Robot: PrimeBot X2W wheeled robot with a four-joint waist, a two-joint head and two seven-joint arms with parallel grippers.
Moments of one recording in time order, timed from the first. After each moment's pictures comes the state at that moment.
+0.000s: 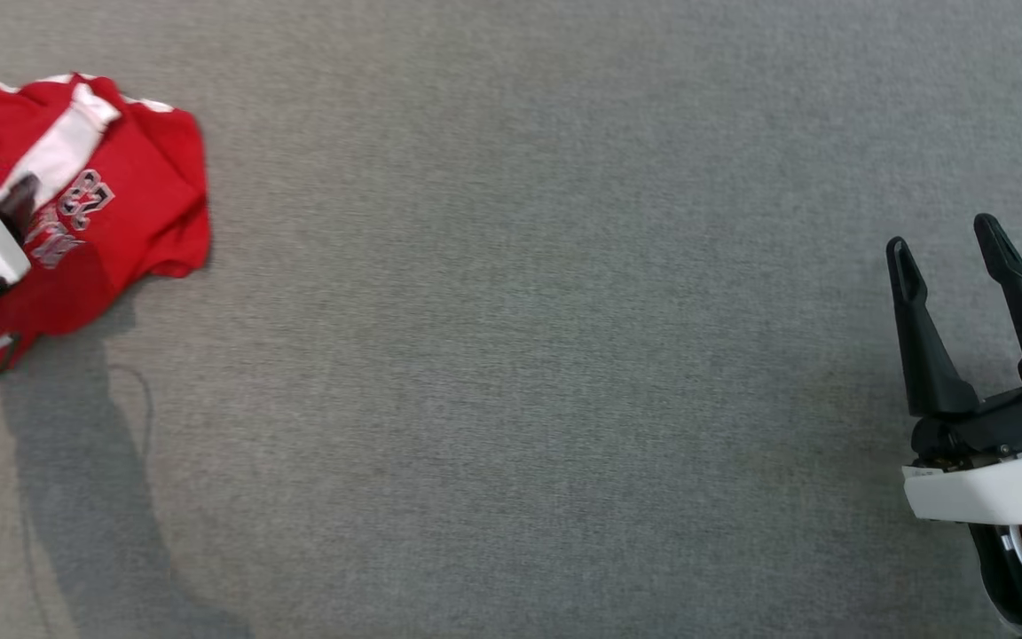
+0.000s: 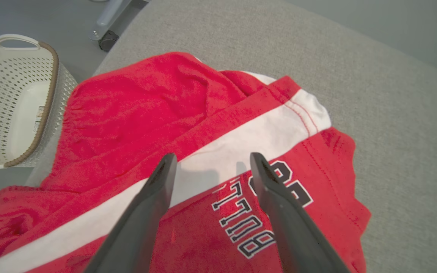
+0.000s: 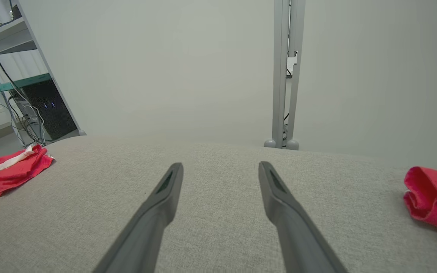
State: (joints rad) left arm -0.93 0.43 -0.11 0.94 -0.64 -0.05 0.47; right arm -0.17 -0.28 0.12 -0.20 0.33 0.13 -0.13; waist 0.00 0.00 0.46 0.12
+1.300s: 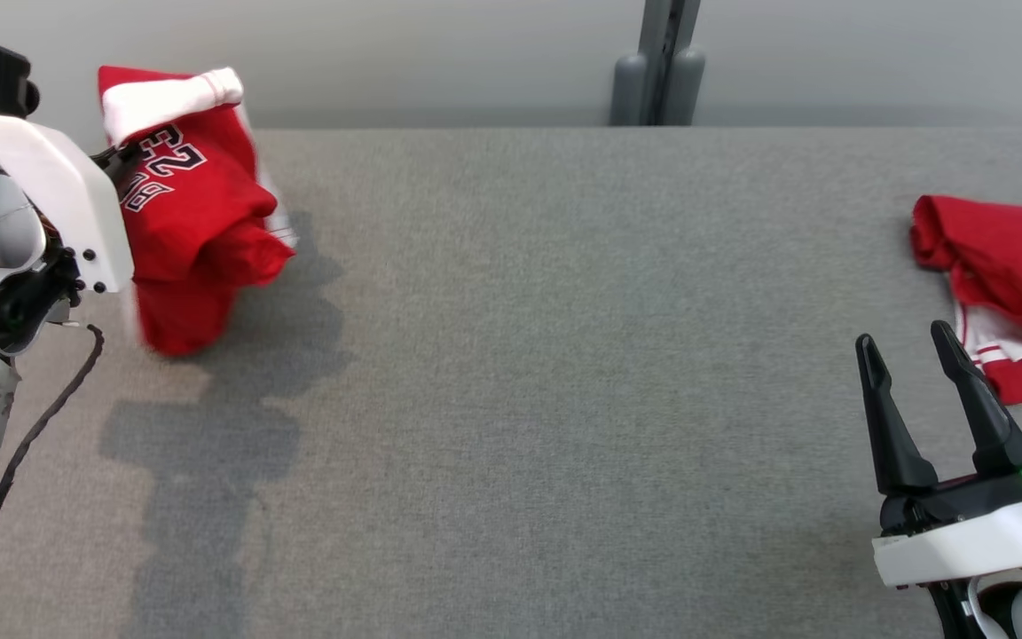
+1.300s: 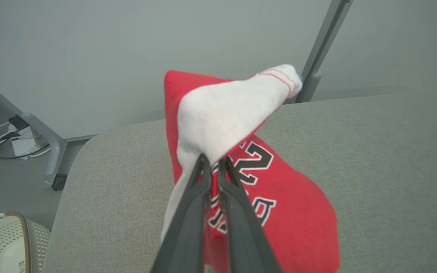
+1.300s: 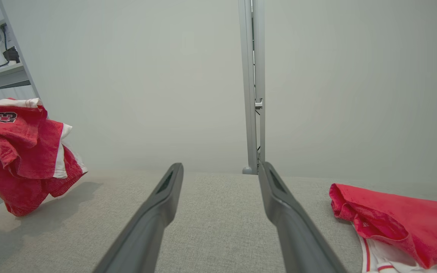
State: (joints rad) left arm -0.90 0.48 -0.45 0.64 -0.73 -0.13 0.48; right arm -0.07 -0.24 0.13 -0.06 0.37 0.13 -0.20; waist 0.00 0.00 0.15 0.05
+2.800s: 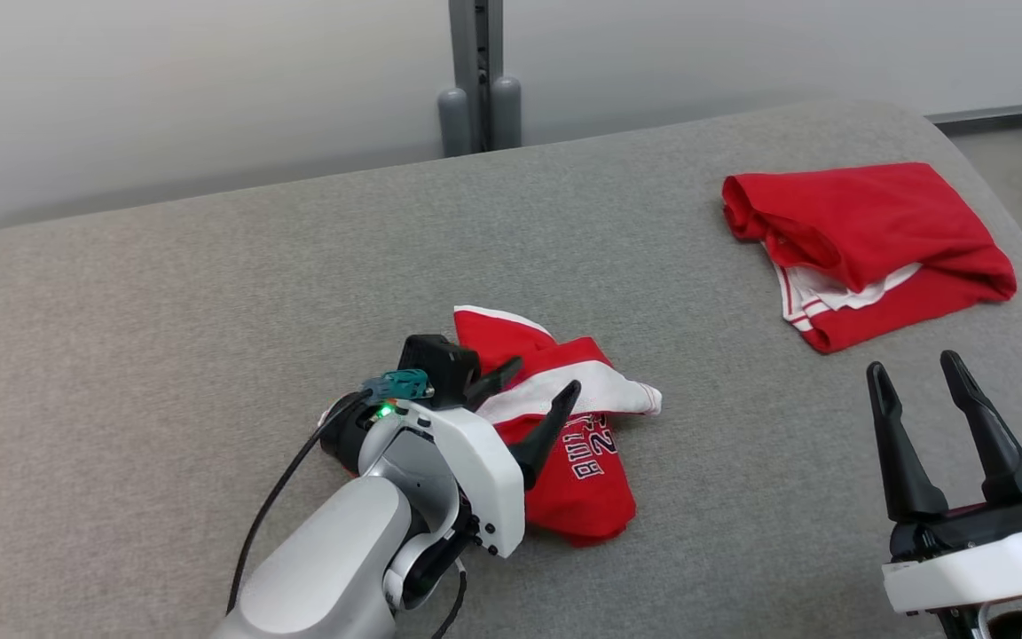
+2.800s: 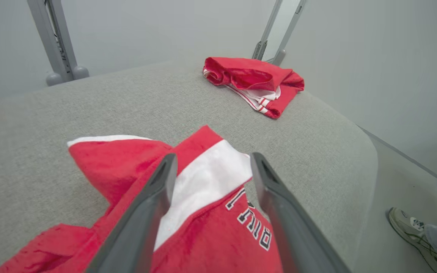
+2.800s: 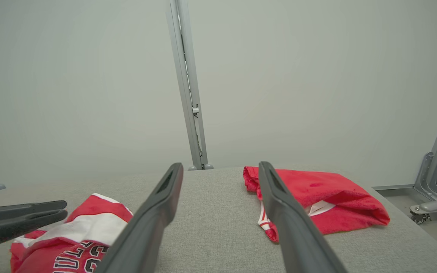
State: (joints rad) left arm -0.52 0.08 -0.74 0.46 -0.68 -0.06 0.12; right arm -0.02 -0.23 0.12 -0.07 0.38 0.13 -0.20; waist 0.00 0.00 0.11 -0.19
